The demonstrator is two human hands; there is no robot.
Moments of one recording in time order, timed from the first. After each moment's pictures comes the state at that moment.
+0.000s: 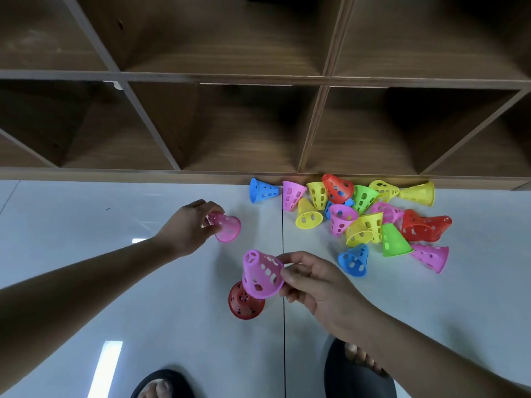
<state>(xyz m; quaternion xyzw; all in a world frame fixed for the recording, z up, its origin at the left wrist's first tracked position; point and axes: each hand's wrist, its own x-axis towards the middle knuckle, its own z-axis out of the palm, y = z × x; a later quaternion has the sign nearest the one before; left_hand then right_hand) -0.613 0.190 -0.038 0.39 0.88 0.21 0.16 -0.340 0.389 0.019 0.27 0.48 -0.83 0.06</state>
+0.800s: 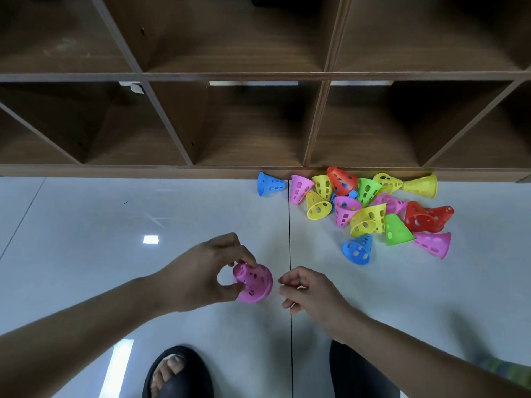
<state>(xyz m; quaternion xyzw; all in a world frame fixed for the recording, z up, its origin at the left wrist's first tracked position) -0.499 0.149 0.054 0.52 0.78 0.24 0.25 -0.313 0.357 -0.024 0.34 0.63 -0.69 0.12</state>
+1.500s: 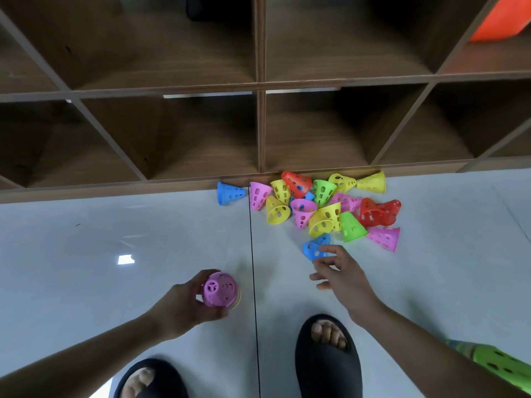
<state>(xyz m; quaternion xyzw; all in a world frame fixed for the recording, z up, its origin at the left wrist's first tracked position) -0.453 0.171 -0.023 0.27 0.82 0.30 0.41 -0.256 0.472 -0.027 0.44 0.60 -0.66 -0.06</state>
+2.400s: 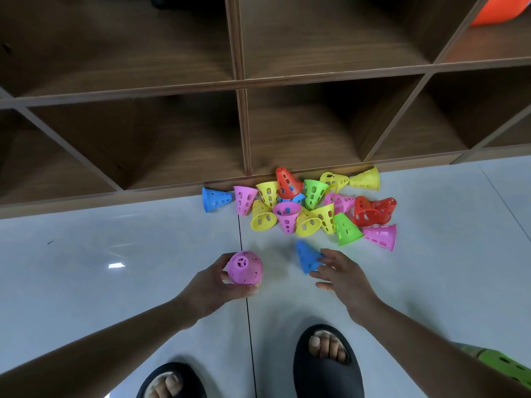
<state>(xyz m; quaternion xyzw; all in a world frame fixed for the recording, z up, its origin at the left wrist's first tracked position) -0.465 0.265 -0.037 0.19 0.77 0.37 0.49 -0.261 0.502 -0.051 0.50 0.54 -0.68 -0.04</state>
